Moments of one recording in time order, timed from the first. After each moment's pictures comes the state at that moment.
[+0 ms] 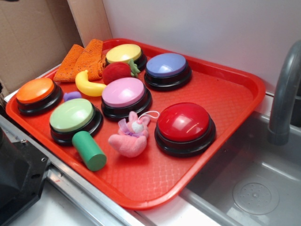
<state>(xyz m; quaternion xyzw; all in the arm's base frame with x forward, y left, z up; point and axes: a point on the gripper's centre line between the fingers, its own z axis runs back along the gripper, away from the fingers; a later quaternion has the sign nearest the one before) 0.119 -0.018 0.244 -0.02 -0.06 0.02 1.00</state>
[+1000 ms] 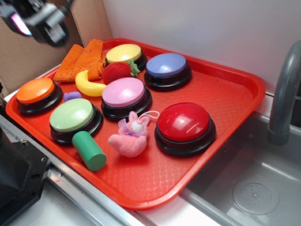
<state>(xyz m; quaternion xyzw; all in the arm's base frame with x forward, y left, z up) 0.141 -0.054 0.179 -0.06 -0.12 -0.01 0.99</state>
